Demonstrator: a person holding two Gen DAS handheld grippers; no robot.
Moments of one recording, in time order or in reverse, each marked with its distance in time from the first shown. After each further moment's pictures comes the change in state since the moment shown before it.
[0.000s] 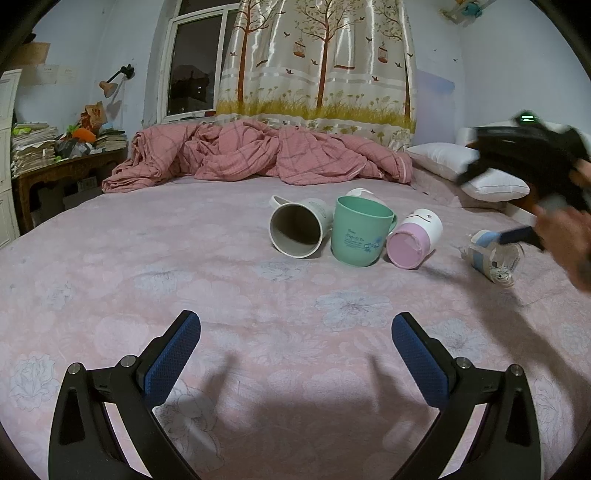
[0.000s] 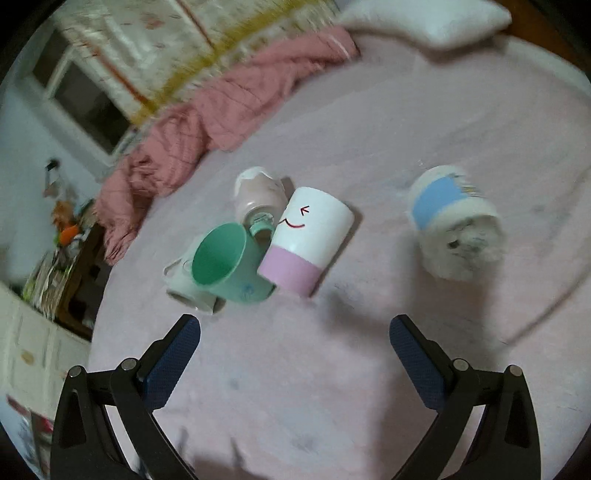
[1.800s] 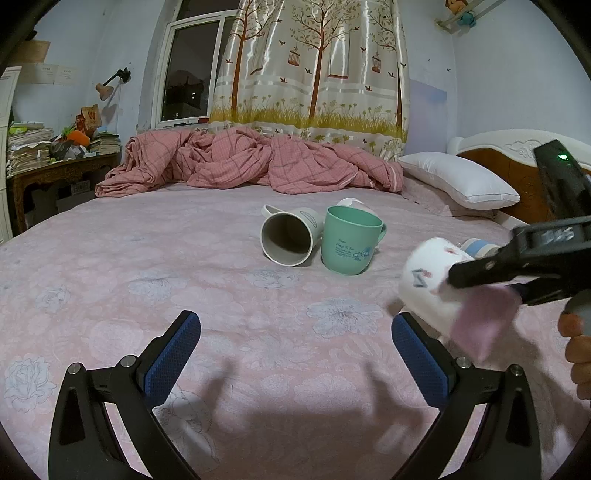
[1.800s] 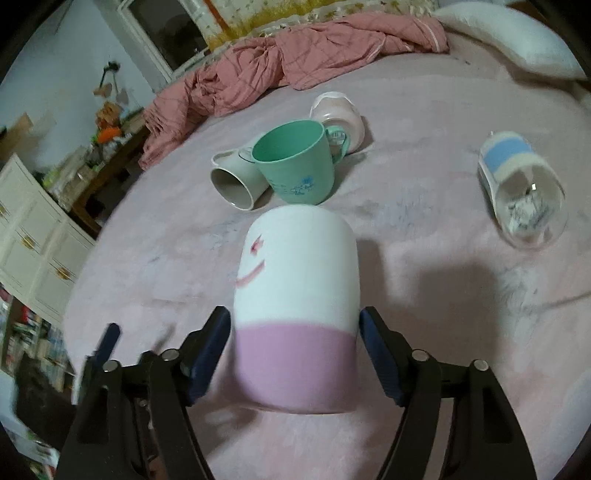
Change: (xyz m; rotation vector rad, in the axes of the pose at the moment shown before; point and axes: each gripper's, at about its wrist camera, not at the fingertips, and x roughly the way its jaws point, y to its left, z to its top) left arm -0.016 0.003 0.009 -0.016 -0.023 -0.046; right arm -0.029 0.015 -0.110 -0.341 0.107 0.106
